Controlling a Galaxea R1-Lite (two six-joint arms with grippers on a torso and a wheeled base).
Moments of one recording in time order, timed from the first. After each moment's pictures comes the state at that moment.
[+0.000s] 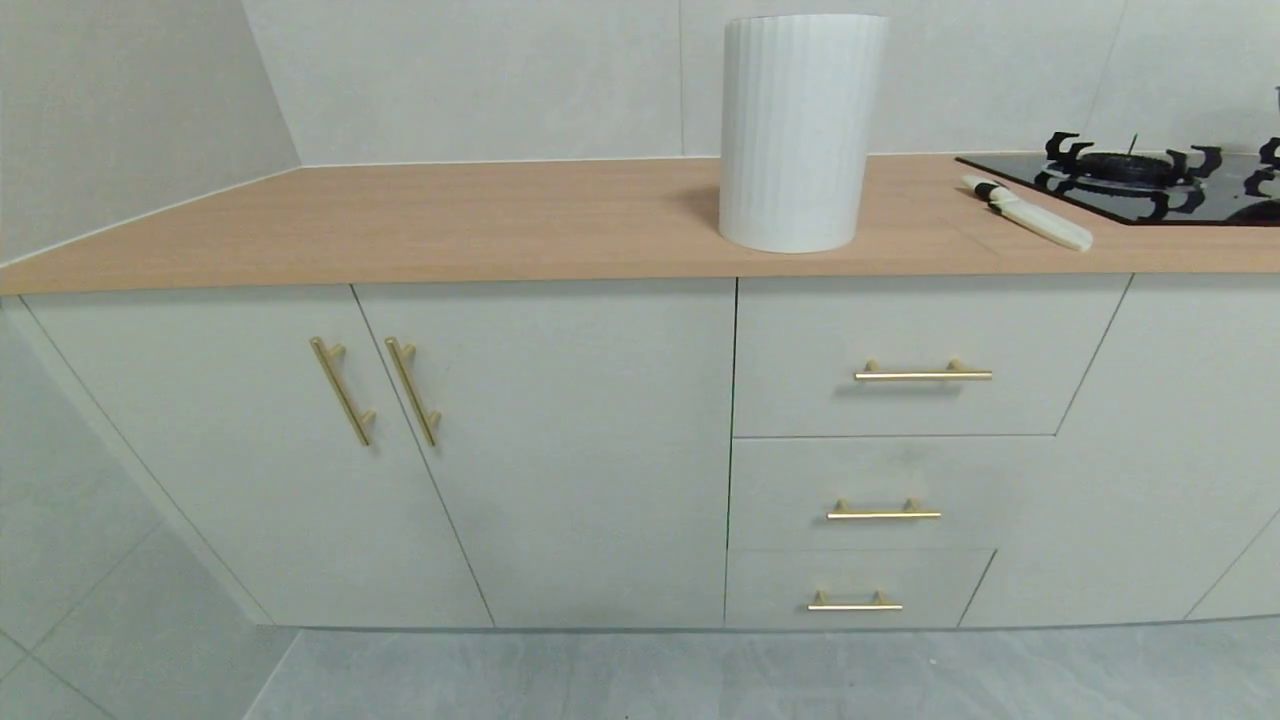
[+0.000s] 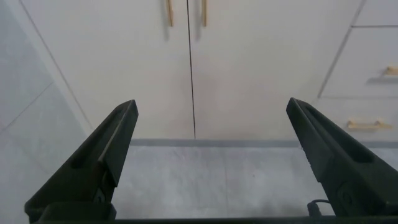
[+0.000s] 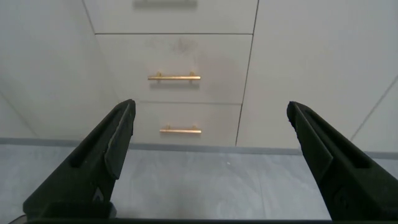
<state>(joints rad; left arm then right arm) 0.00 0.00 0.00 0.00 0.02 0.00 0.00 0.00 0.00 0.00 0.05 0.00</state>
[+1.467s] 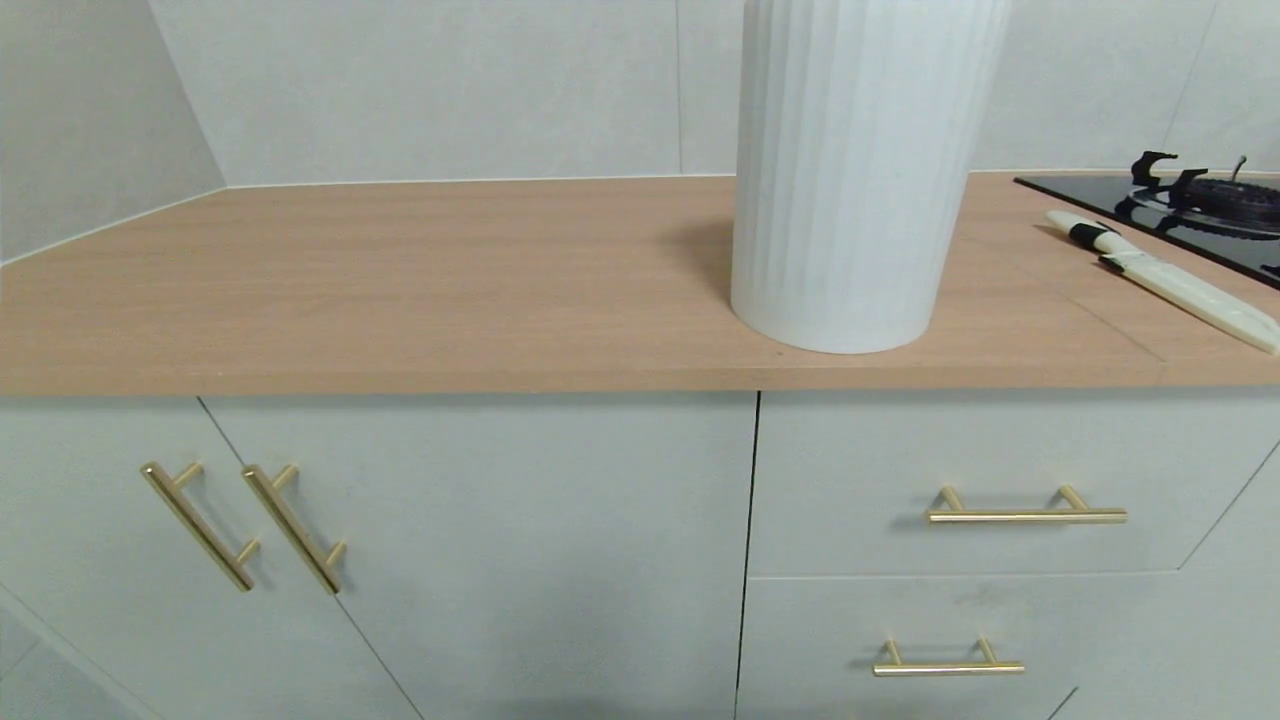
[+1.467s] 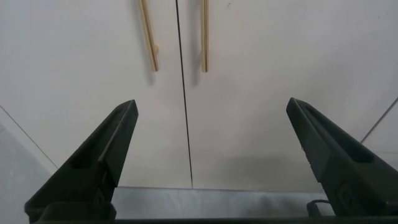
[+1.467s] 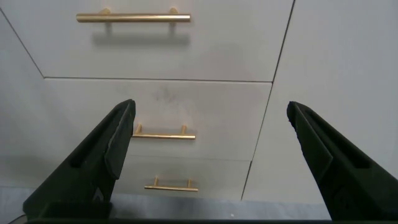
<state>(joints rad) 0.00 0.00 0.00 0.00 0.02 0.00 0.00 0.00 0.00 0.00 0.05 0.00</state>
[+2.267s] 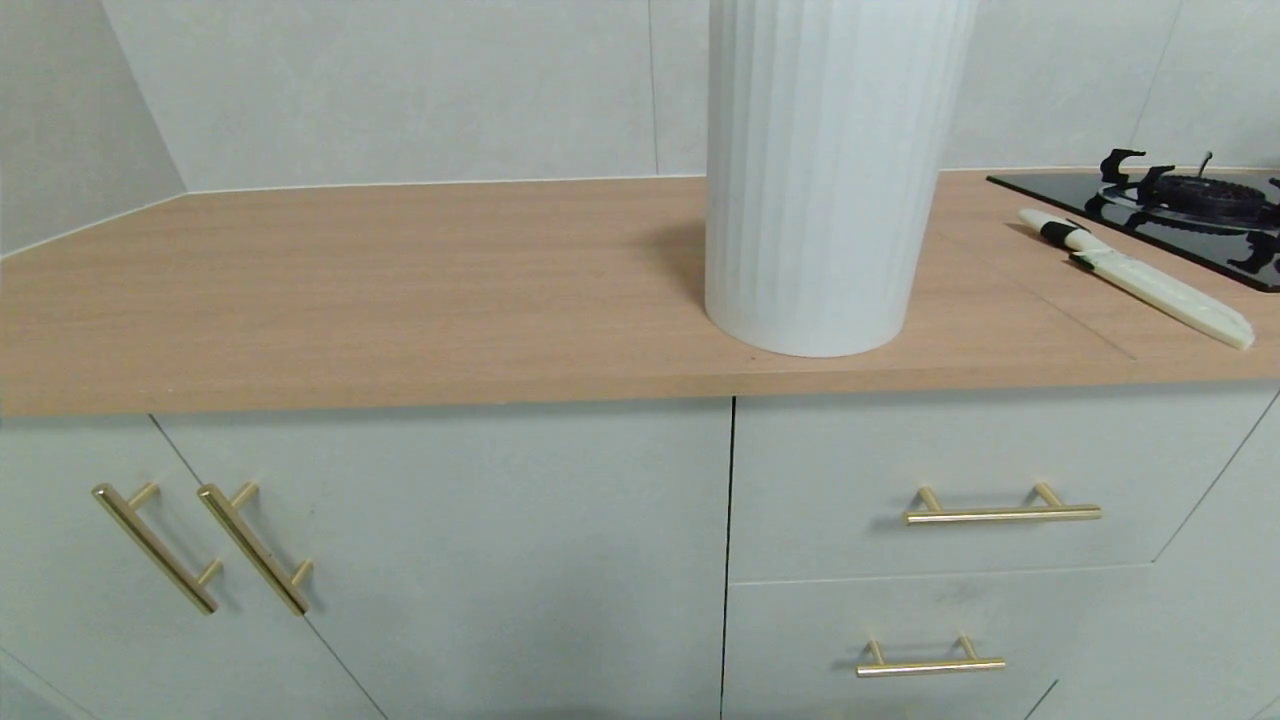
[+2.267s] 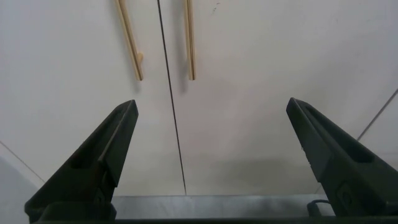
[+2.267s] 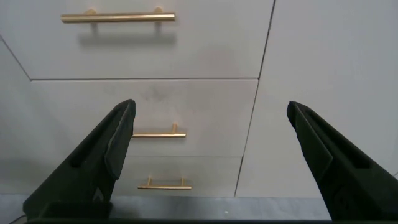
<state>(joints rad) 0.00 0.00 0.00 0.00 0.02 0.00 0.00 0.00 0.00 0.00 0.05 0.00</state>
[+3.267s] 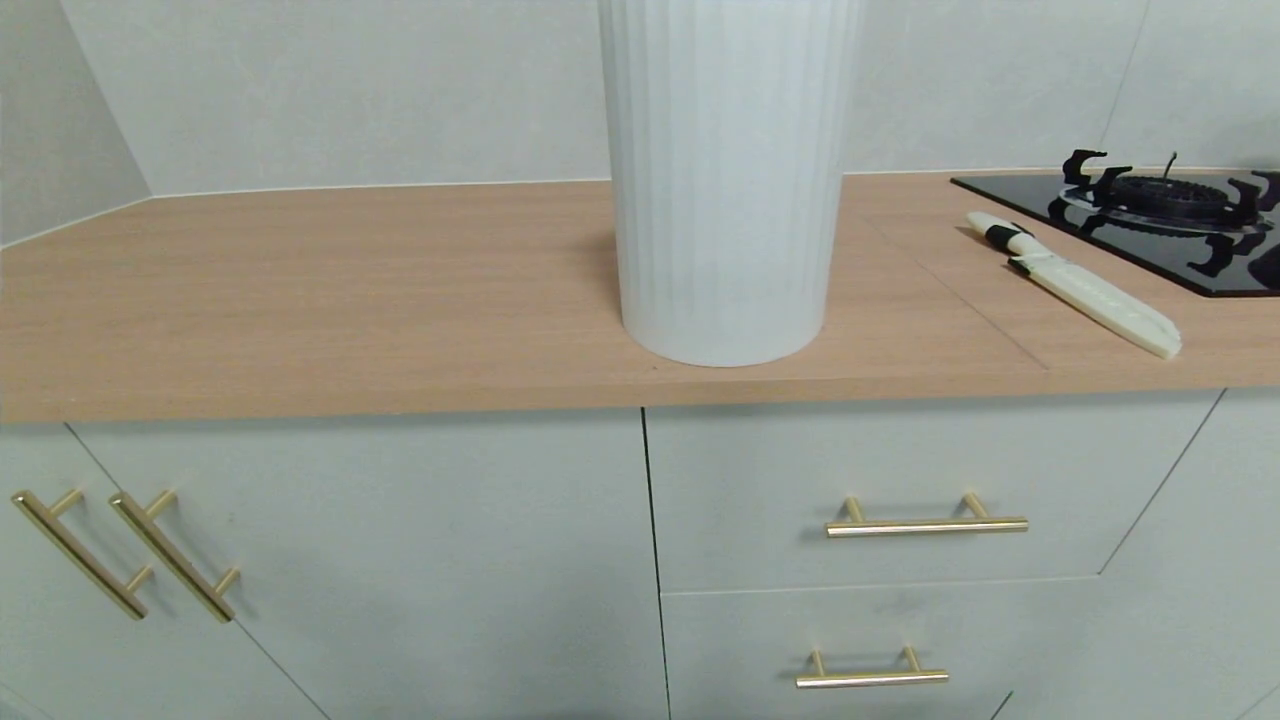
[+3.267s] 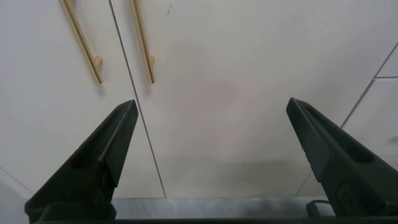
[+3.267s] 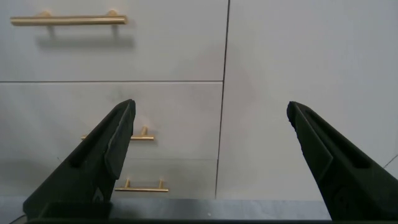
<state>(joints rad) 0.00 0.00 0.00 0.00 0.02 0.00 0.00 0.00 0.00 0.00 0.05 0.00</state>
